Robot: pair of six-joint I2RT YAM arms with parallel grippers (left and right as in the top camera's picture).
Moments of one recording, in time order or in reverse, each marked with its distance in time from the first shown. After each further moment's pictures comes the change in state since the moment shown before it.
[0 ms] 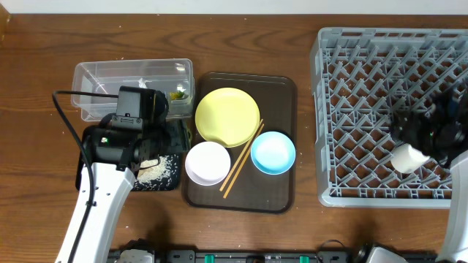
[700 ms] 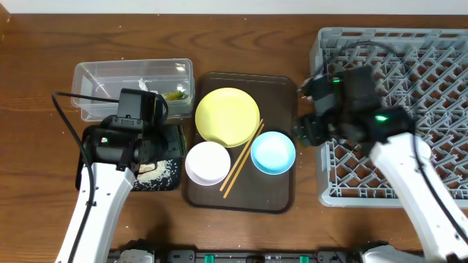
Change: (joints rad) left arm 0.001 0.000 -0.001 -0.069 -0.064 0.000; right arm 0.722 0.101 0.036 0.102 0.017 -0.164
